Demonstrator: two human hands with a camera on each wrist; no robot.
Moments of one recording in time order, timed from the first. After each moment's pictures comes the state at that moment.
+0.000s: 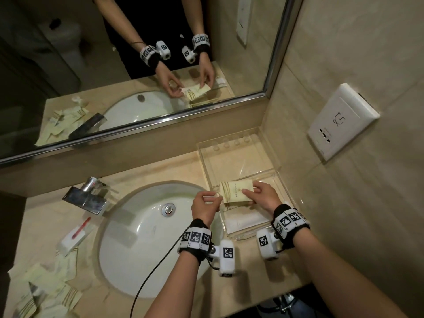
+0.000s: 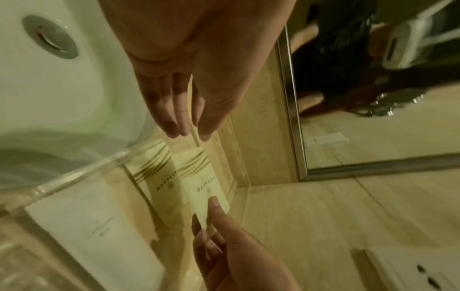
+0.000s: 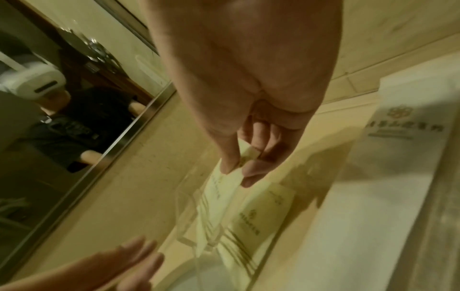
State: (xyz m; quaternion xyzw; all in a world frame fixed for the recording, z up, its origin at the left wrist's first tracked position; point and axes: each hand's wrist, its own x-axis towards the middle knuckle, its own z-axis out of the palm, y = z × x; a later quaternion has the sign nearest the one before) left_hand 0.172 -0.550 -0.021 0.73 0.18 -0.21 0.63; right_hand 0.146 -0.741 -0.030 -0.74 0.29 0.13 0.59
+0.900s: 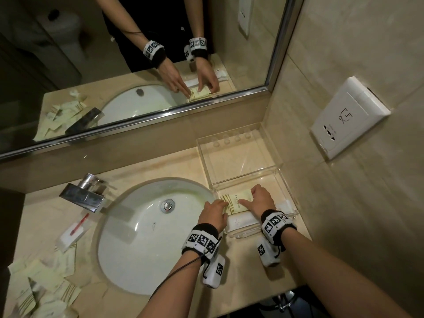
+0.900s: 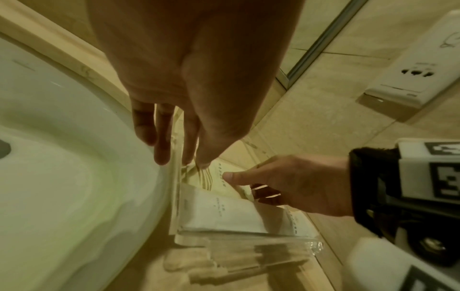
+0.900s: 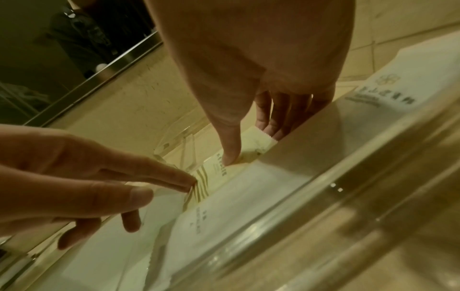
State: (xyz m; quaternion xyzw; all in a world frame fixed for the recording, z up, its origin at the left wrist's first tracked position) left_hand 0.159 -0.558 -0.046 0.92 -0.19 -0.29 0.20; right_hand 0.141 -0.734 -0.078 -0.89 0.29 0.16 0.32
